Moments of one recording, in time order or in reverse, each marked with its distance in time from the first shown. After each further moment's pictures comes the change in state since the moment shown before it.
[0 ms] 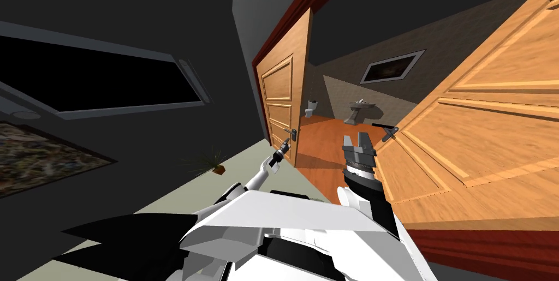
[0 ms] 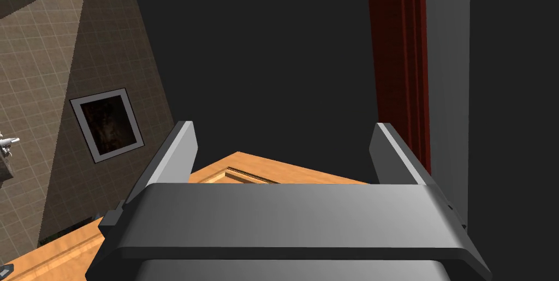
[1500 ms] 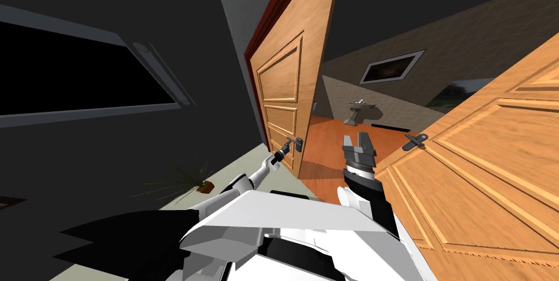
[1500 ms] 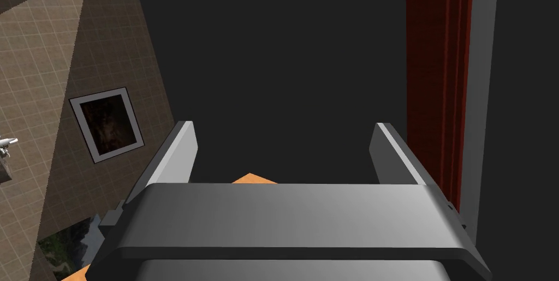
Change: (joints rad) arm -0.134 -0.007 -0.058 0.236 -0.025 0.013 0.041
